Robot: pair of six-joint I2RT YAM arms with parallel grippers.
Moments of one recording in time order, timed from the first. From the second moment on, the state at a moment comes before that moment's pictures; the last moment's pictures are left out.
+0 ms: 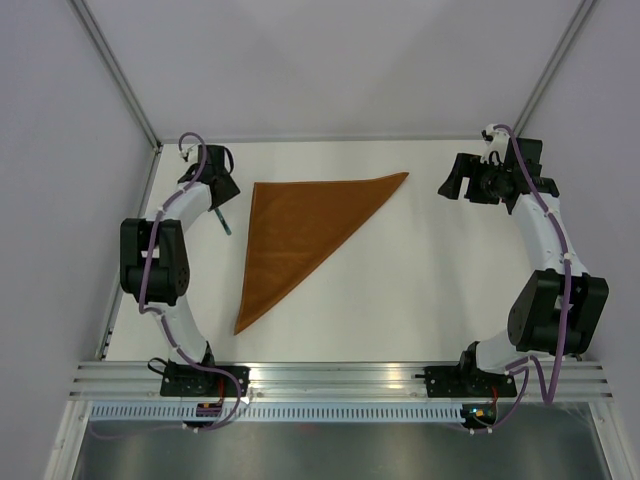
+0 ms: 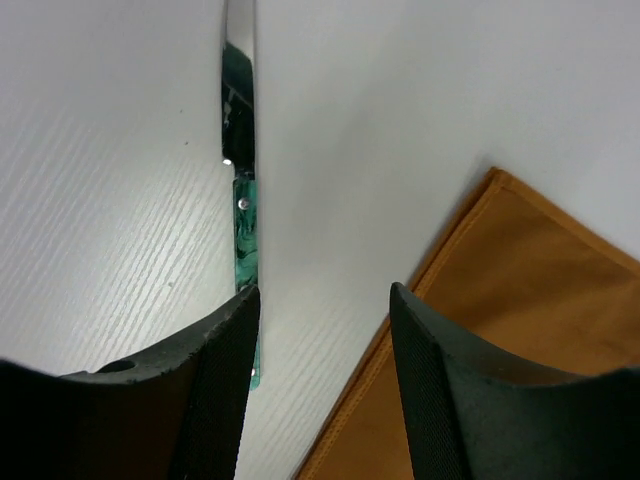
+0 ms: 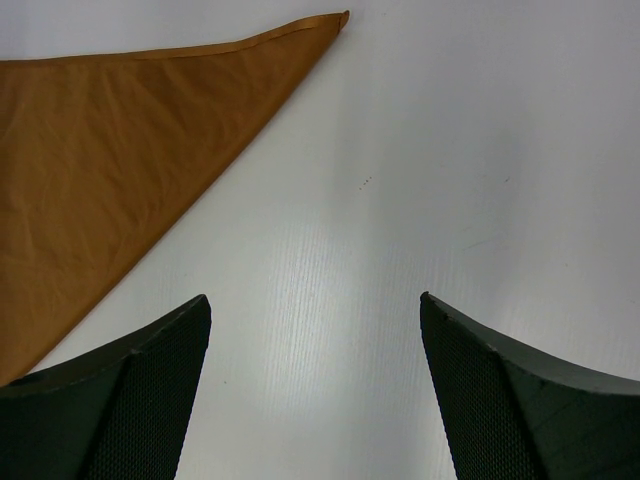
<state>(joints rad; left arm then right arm) -0.06 1.86 1.36 -0.32 -0.28 -0.55 -0.17 1.52 1.30 -0.54 -0.43 0.06</state>
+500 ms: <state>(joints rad) -0.04 2.00 1.40 -0.42 -0.36 -0.59 -0.17 1.52 1.30 -0.54 -0.45 0.06</state>
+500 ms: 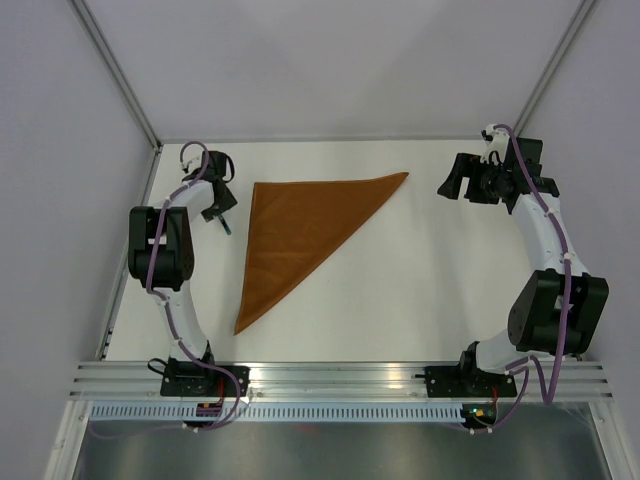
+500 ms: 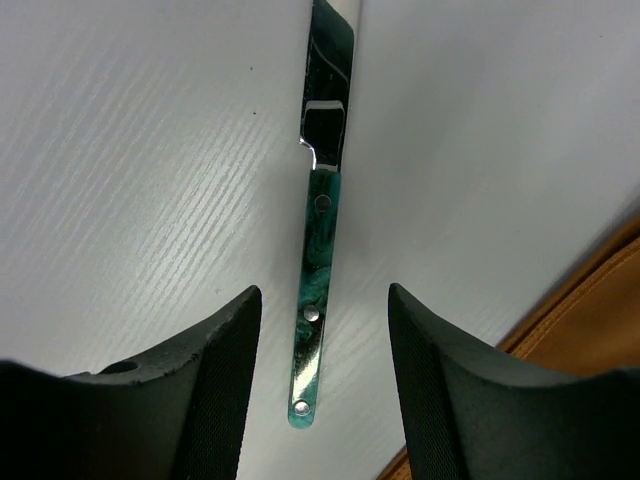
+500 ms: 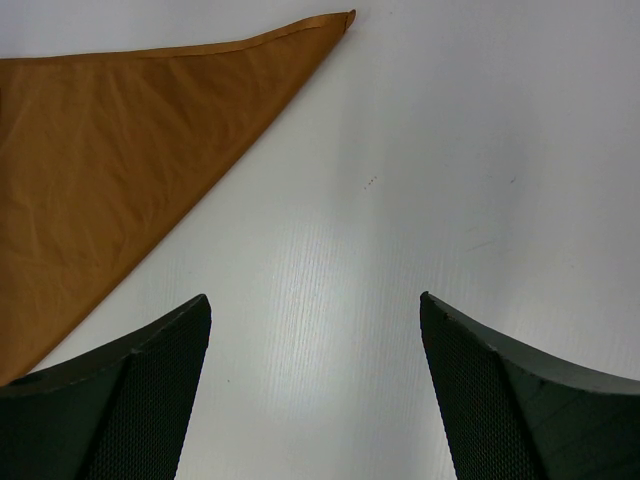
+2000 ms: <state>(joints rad) -0.46 1.80 1.36 -0.43 -0.02 -0.09 -0.17 1.52 1.30 -0.55 -0.49 0.06</state>
